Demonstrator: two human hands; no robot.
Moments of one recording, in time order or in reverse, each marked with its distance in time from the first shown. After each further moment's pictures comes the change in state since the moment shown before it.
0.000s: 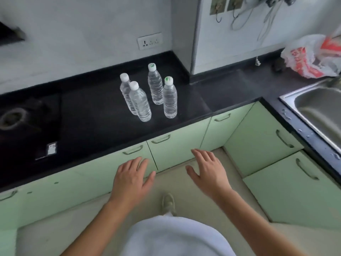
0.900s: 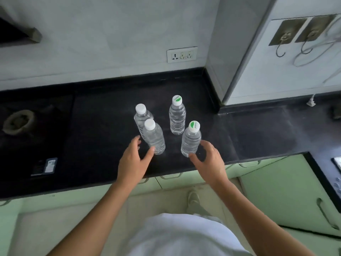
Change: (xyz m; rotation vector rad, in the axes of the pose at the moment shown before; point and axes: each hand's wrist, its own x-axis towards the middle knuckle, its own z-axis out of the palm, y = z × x) left_hand 0.213 -0.070 0.023 -0.534 0.044 -0.630; right_hand 0.260 0.006 0.004 0.459 -0.081 0.168
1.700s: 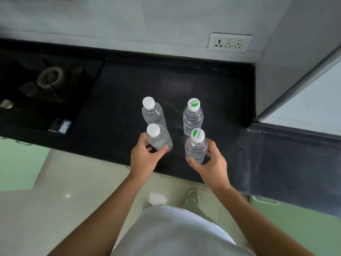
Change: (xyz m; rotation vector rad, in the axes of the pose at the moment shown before) left_hand 0.015 0.040 0.061 -0.379 0.239 -0.418; right_hand 0.084 0.020 -0.003 0.277 -0.323 -0.196
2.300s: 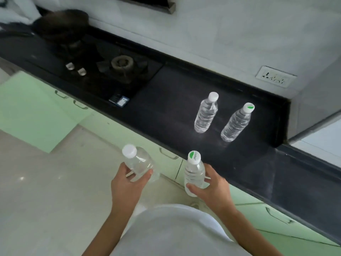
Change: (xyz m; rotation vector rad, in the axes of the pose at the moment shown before) left_hand -0.187 -0.096 -0.153 -0.297 0.374 -0.228; right_hand -0.131 -0.040 0.075 -0.298 -0.310 -0.169
